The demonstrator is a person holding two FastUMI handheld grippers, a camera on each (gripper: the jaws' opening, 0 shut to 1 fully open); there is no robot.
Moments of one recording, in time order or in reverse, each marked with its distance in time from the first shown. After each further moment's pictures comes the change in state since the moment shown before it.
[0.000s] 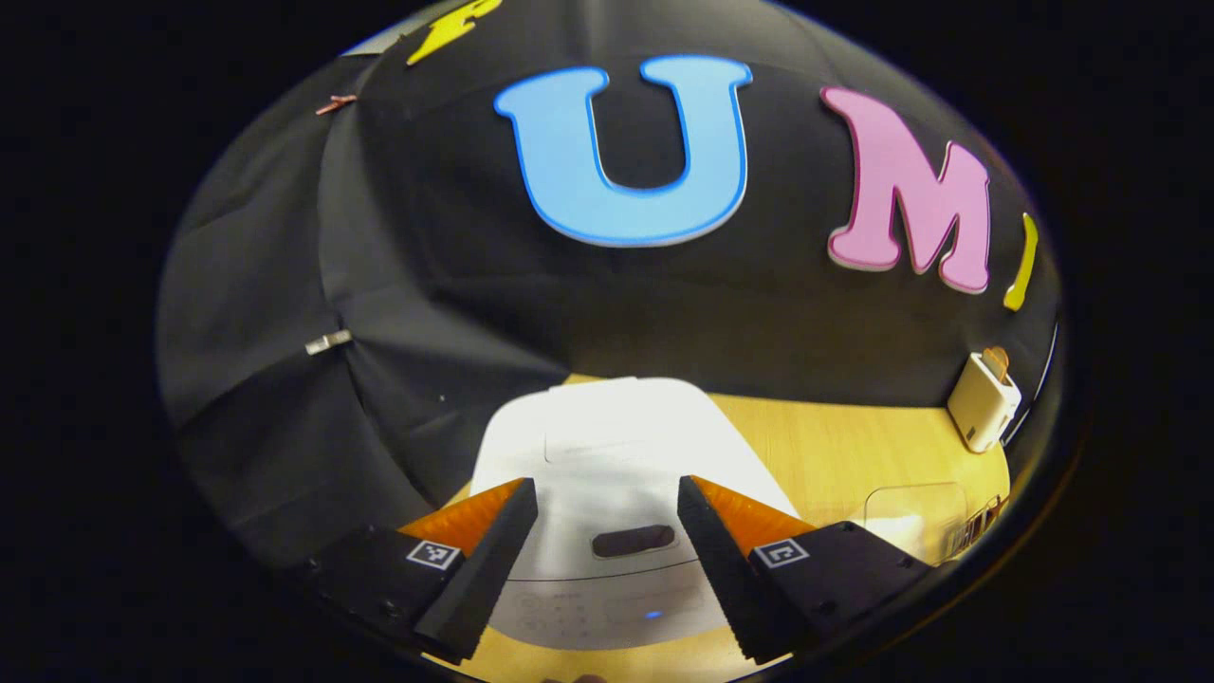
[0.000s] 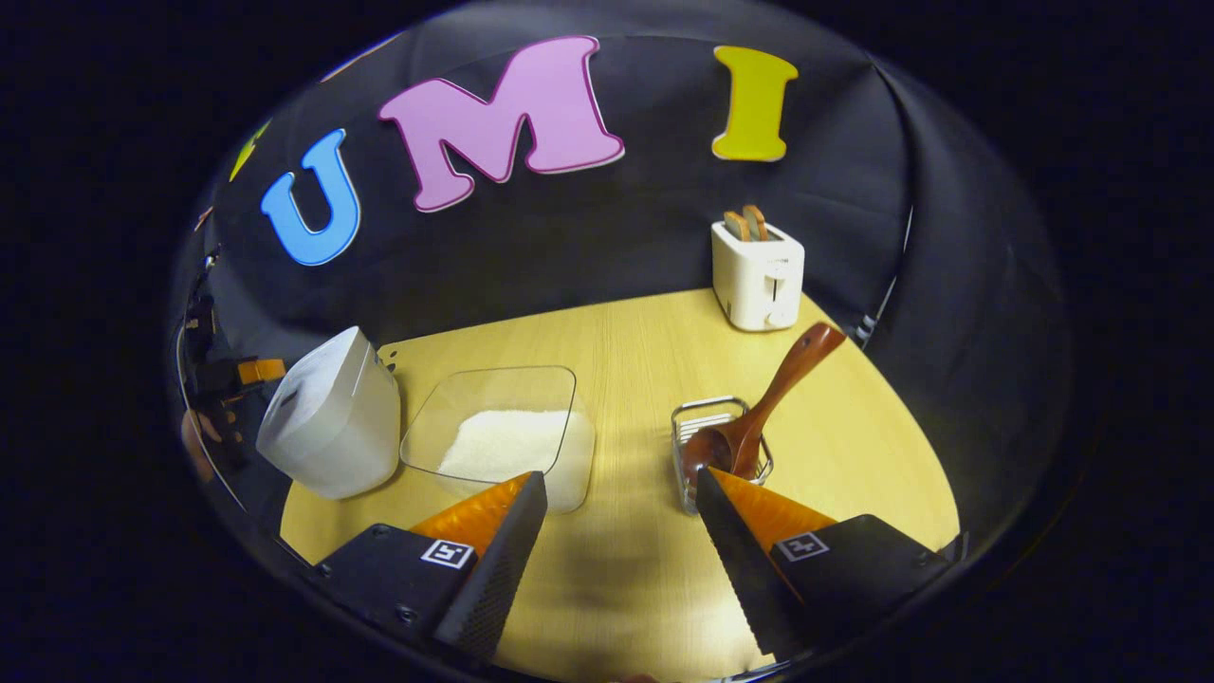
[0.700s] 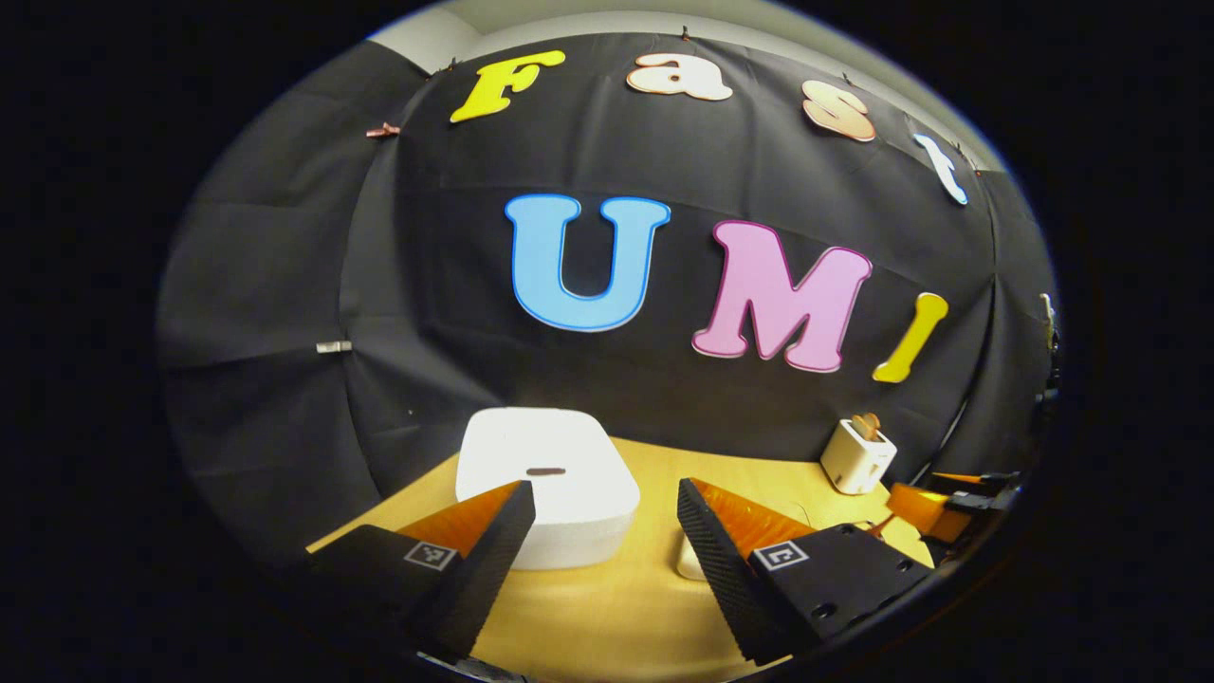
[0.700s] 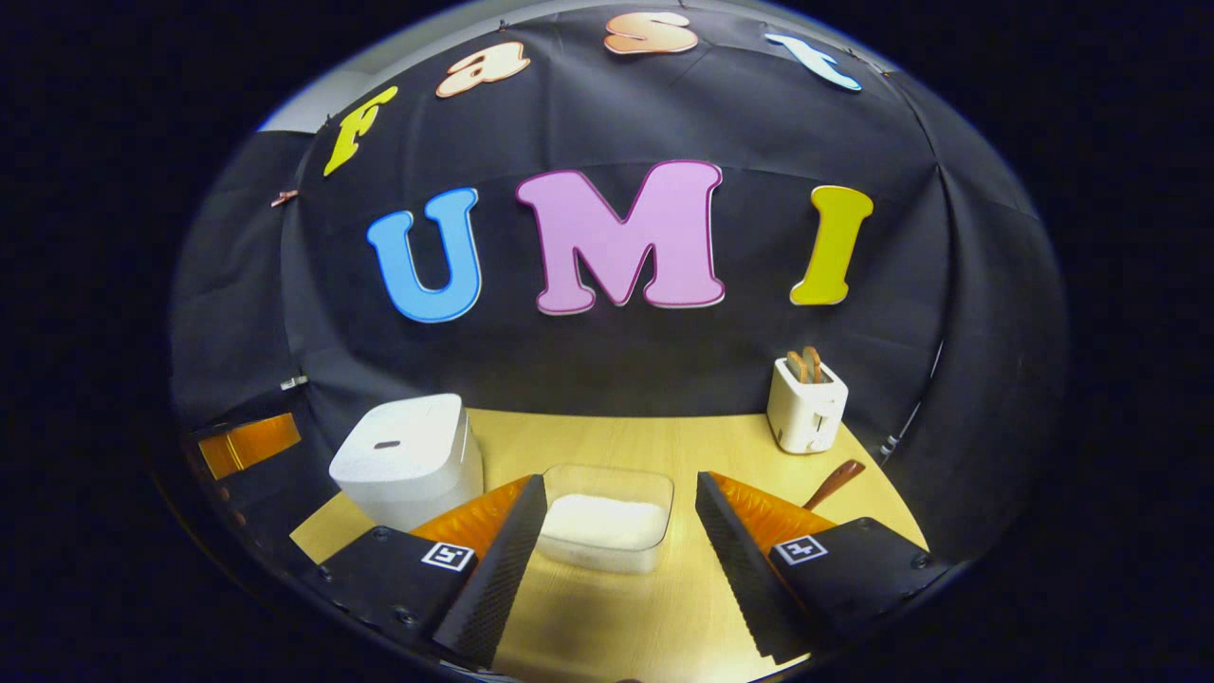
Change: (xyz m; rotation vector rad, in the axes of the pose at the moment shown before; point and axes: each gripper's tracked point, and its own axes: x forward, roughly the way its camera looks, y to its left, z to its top) left arm -0.222 -0.044 -0.032 -0.145 -0.111 -0.239; right arm -0.094 0.122 0.039 -0.112 -0.199 0.121
